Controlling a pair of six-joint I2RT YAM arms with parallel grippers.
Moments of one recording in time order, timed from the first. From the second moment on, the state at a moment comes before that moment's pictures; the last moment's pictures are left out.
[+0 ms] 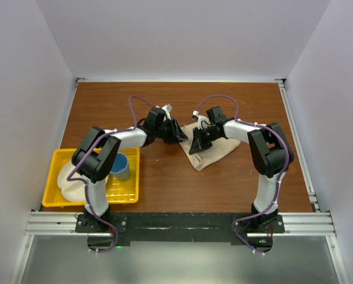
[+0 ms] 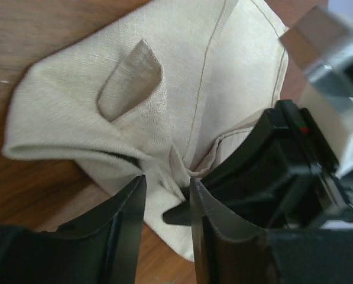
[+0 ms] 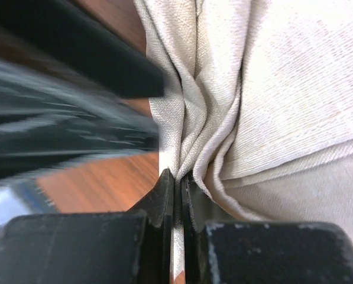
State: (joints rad) left arm -0.54 1.95 1.07 0.22 0.38 -0.86; right arm 0.42 1.94 1.18 -0.38 -0.57 0.16
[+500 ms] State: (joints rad) left arm -0.50 1.79 1.02 -0.14 0.36 -0.92; right arm 0.35 2.05 1.10 -0.12 -0.95 0.33
